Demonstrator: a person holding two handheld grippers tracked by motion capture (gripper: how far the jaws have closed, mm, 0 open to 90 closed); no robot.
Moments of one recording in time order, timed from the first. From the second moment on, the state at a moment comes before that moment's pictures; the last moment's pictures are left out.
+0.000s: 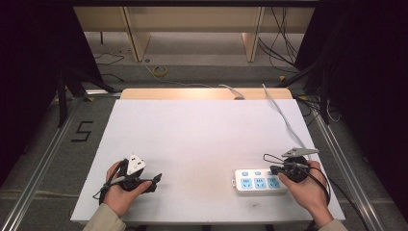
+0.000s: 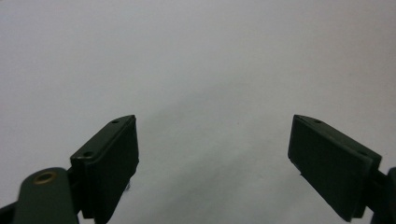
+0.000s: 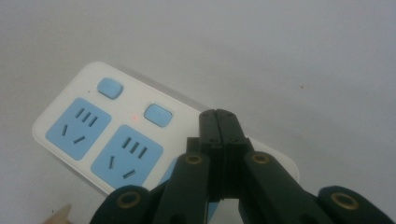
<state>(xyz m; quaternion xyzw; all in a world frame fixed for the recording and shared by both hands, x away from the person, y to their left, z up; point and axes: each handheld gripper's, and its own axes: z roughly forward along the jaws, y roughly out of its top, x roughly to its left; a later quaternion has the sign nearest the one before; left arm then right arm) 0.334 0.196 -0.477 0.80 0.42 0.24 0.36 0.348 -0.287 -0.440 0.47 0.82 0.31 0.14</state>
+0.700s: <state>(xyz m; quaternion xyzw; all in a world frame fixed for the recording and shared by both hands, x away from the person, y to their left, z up) 0.334 0.195 -0.477 0.80 0.42 0.24 0.36 0.357 -0.281 -0.440 0.48 0.82 0.28 0.13</state>
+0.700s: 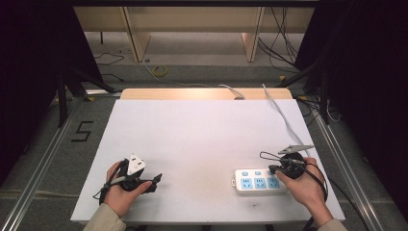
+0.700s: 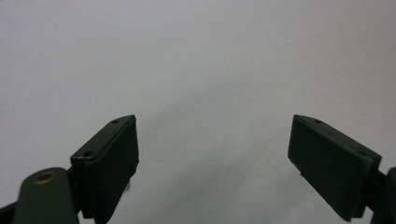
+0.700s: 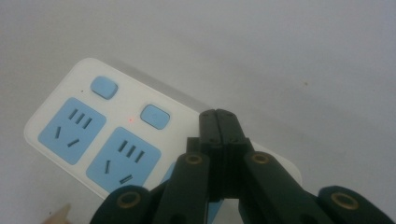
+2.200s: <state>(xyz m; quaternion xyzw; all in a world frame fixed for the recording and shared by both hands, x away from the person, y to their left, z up) 0.333 0.194 -0.477 0.80 0.42 0.24 0.36 0.360 -0.282 -0.444 0.49 0.82 0.27 0.12</state>
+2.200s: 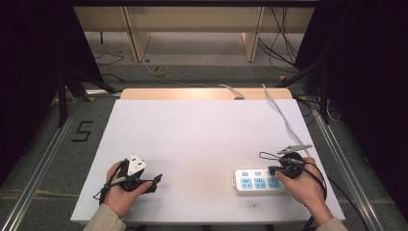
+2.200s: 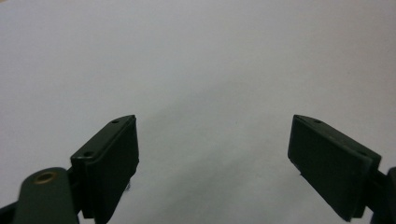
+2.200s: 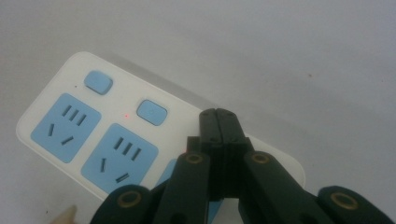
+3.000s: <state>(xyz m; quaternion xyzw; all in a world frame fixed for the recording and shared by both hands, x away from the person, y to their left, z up) 0.333 0.195 -0.477 0.80 0.42 0.24 0.36 0.362 -0.286 -0.446 0.49 0.82 0.28 0.10</state>
